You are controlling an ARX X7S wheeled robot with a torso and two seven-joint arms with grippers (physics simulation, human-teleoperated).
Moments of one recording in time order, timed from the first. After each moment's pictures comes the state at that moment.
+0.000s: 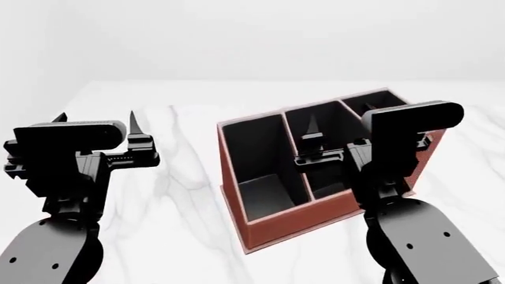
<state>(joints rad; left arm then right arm) -0.43 -0.28 -0.03 0.69 -0.25 -0.93 -0.27 0.54 0.21 -0.11 -0.65 0.27 1.01 0.14</state>
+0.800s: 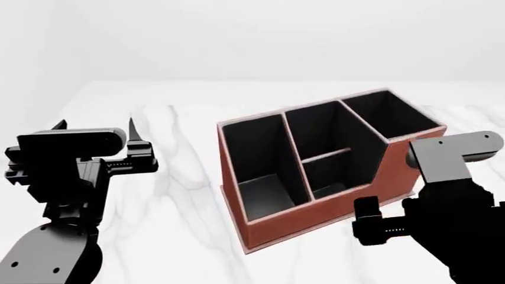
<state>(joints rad) -0.39 -0.30 -0.03 0.66 -0.25 -0.89 -0.27 0.95 1.02 -0.63 -0.48 2.17 0.95 1.41</state>
